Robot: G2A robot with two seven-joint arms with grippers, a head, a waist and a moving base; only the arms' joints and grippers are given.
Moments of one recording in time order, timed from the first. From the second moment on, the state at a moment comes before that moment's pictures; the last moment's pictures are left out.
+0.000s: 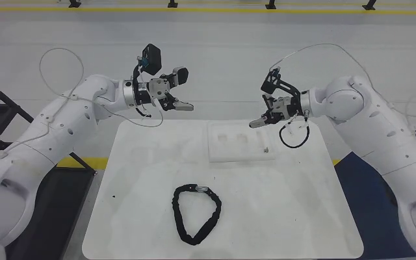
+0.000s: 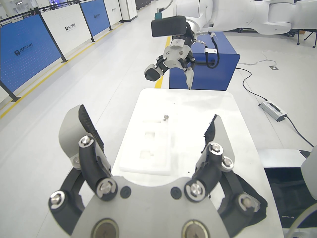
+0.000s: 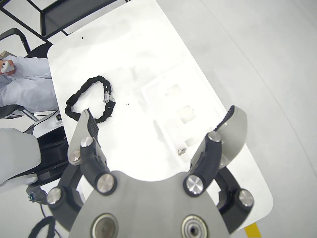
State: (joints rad) left arm 0.09 -0.88 -0.17 -1.03 0.49 -1.01 0.25; right arm -0.24 -0.97 0.53 -1.07 -0.11 -0.73 0.94
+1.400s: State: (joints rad) left arm 0.09 -0.88 -0.17 -1.03 0.49 -1.01 0.25; right arm -0.31 -1.22 0.40 -0.63 -0.04 -0.01 1.11
